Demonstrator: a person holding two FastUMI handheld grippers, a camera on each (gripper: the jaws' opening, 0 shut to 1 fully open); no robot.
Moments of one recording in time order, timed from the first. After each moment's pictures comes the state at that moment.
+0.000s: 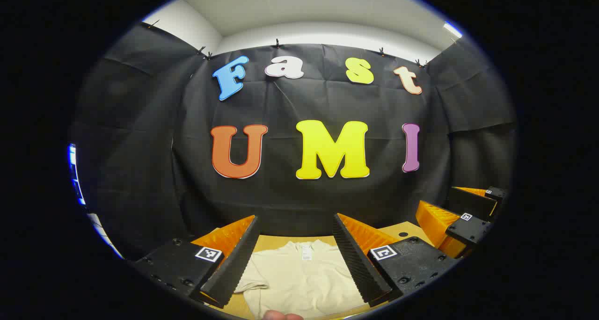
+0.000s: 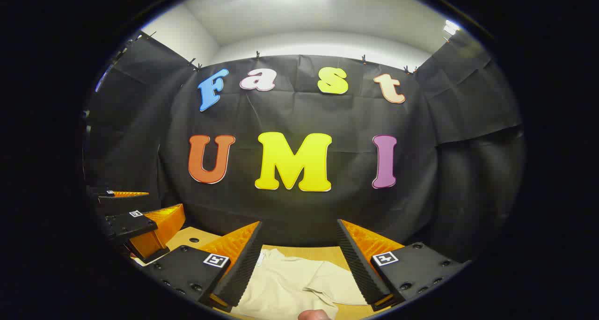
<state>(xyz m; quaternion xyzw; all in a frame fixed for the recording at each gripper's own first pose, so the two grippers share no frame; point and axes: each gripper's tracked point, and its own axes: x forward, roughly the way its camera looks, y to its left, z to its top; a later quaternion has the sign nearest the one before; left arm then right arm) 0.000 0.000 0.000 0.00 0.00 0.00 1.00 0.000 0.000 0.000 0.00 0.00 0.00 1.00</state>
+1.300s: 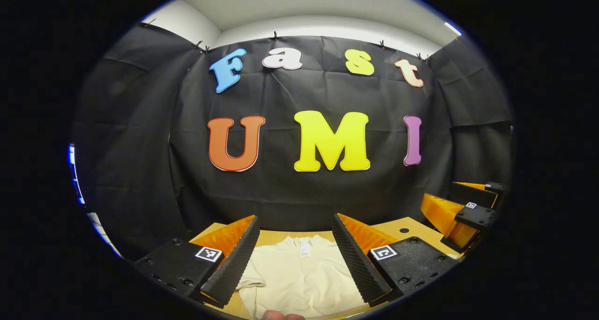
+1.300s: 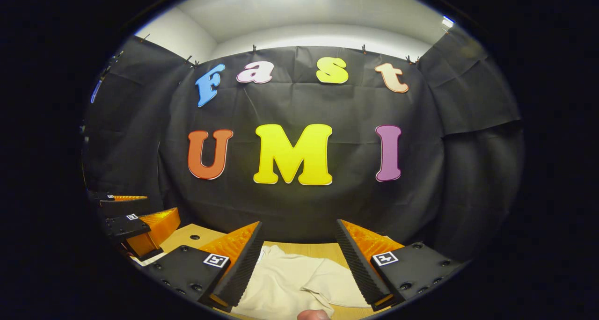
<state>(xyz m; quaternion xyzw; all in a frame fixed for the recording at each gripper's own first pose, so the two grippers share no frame) 0.013 -0.008 -0.016 0.00 0.03 0.00 1.00 0.028 -0.035 -0.016 0.01 0.03 0.02 1.00</state>
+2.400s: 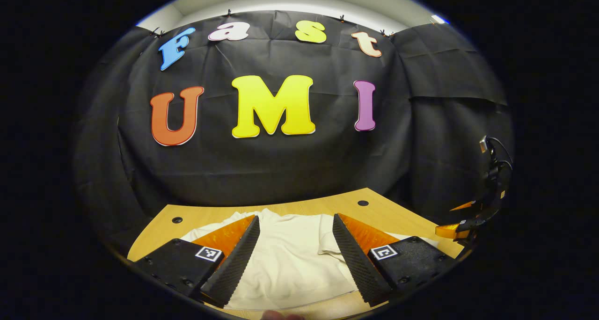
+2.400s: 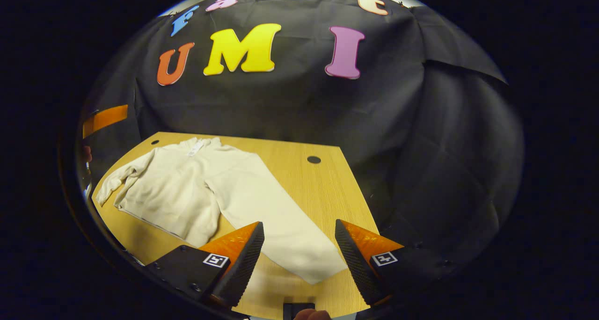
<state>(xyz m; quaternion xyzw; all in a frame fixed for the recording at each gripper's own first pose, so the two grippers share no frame) 0.019 -0.140 -0.088 0.03 0.13 -0.13 0.98 -0.047 -0.316 -0.245 -0.04 0.36 -0.01 0.93</state>
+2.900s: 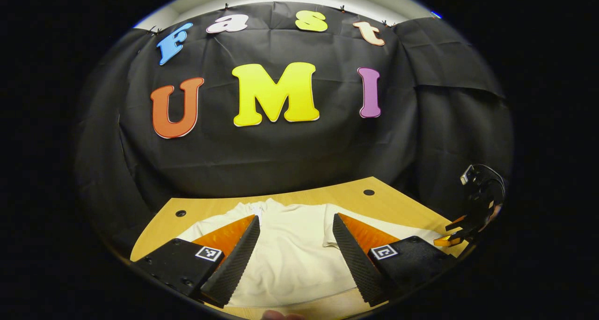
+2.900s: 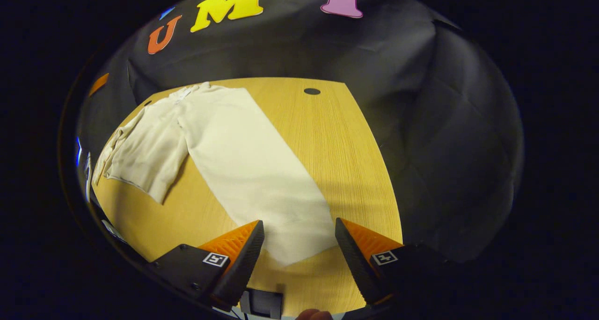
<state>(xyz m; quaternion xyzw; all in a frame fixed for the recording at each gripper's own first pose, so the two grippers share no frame) 0.023 -0.134 -0.108 0.04 0.16 -0.11 0.98 -0.073 -0.365 -0.359 -0.04 0.50 0.01 0.86</state>
